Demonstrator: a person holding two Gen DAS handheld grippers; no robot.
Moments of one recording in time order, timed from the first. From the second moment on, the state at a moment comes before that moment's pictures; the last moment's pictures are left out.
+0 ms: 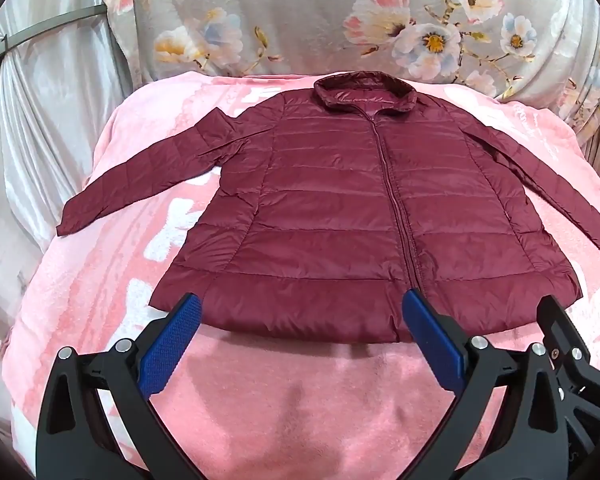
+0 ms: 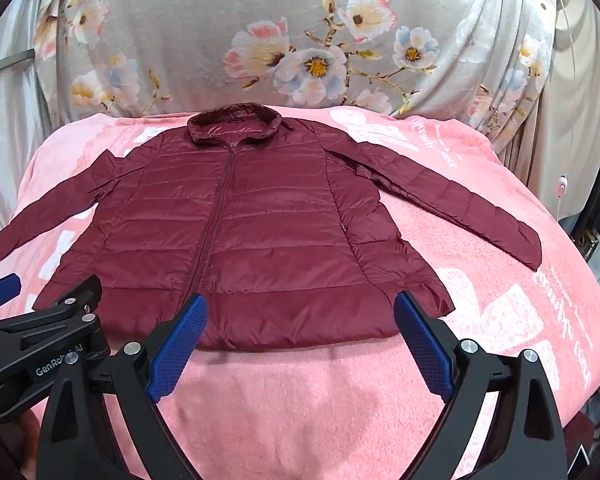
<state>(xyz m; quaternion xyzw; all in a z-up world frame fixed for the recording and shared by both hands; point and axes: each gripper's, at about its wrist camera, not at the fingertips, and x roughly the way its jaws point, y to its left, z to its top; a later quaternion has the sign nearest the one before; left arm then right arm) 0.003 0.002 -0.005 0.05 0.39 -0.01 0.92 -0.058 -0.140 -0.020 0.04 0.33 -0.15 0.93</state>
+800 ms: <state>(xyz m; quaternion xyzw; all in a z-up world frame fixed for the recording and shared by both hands) 0.006 0.007 -0.011 0.05 0.40 0.00 0.92 -0.051 -0.136 -0.026 0.04 0.34 -0.14 0.93</state>
